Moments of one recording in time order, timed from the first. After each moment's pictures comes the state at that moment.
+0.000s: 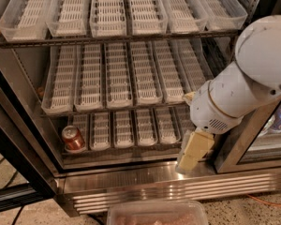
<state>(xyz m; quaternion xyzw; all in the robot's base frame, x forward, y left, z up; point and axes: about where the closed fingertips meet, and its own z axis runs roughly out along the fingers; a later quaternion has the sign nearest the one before) 0.427 -0.107 0.842 -0.62 0.75 0.08 0.20</state>
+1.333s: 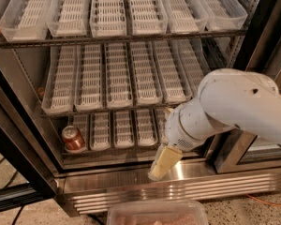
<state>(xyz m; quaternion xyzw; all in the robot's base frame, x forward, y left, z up) 0.448 -0.060 0.776 -0.60 0.76 0.08 0.24</state>
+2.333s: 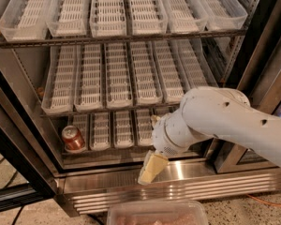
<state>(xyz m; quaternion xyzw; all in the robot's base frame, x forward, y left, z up) 0.457 -0.030 0.735 -0.62 0.74 0.09 0.25</state>
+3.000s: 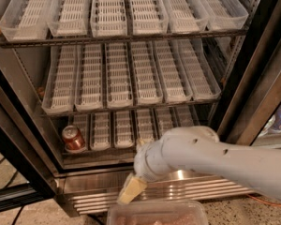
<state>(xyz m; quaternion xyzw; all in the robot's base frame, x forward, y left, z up) 0.436 0.023 0.657 -0.59 0.75 0.14 0.27</state>
